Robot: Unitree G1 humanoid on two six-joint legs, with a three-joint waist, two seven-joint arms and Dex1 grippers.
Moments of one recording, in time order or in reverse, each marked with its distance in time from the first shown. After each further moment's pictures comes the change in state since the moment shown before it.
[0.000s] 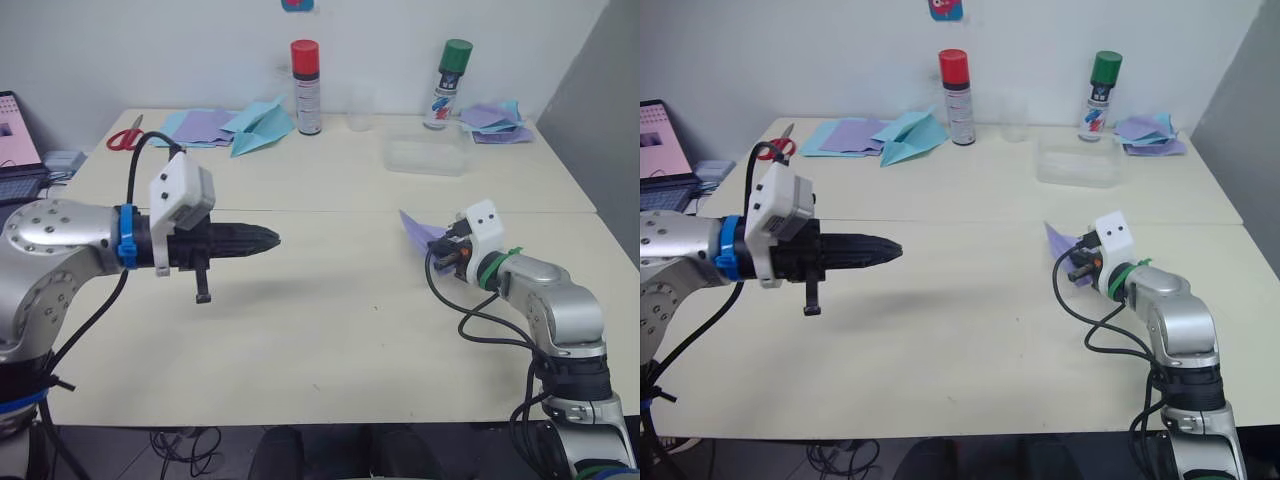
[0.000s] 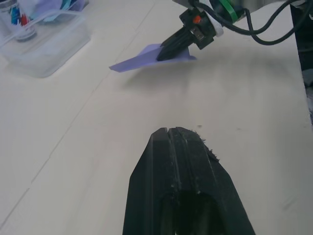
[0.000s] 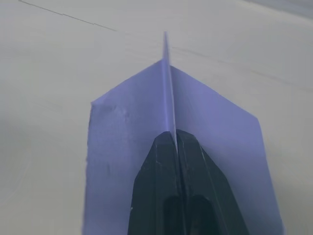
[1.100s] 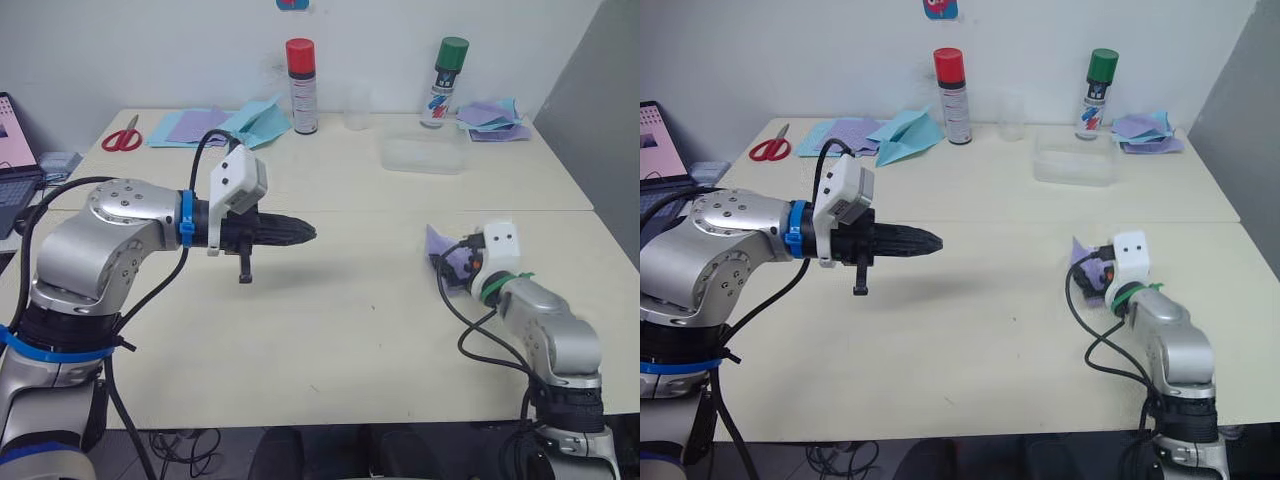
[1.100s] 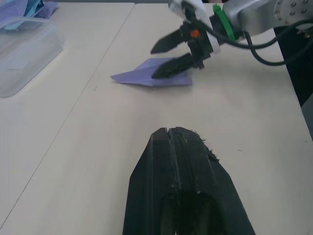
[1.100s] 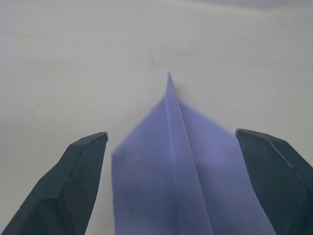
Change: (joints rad) left arm -0.092 -0.115 -0.105 0.099 0.100 0.007 -0.067; right arm 0.058 0.026 -0.041 -0.095 0.054 -0.071 -0.147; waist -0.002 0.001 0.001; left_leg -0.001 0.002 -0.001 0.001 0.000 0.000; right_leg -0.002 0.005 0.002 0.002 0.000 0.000
